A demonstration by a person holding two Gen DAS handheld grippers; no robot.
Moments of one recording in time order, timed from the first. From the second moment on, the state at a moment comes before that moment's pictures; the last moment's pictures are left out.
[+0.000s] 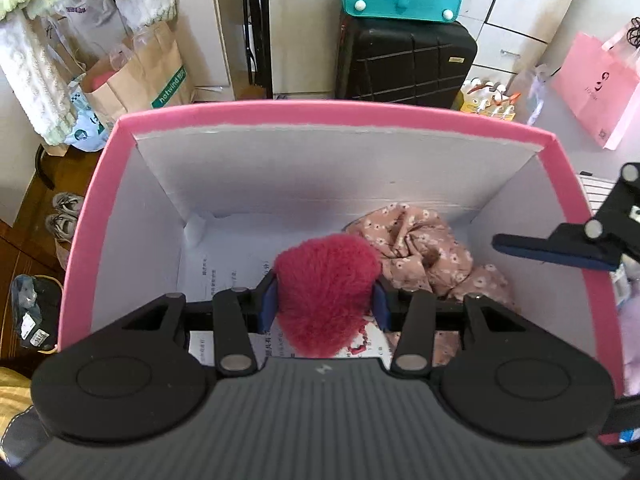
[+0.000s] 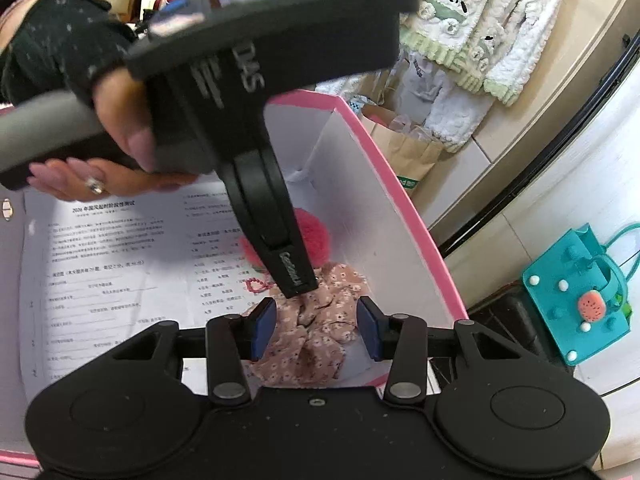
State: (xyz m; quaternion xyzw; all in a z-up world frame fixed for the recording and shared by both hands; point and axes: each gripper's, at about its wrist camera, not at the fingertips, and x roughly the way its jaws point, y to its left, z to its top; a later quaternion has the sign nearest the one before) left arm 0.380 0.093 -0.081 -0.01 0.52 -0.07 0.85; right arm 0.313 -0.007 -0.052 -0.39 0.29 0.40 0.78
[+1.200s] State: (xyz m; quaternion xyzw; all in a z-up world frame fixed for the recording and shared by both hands) left arm 0.191 0.097 0.058 0.07 0.46 -0.10 0.88; right arm 0.211 -0.089 0.038 -0.16 0.34 0.39 0.84
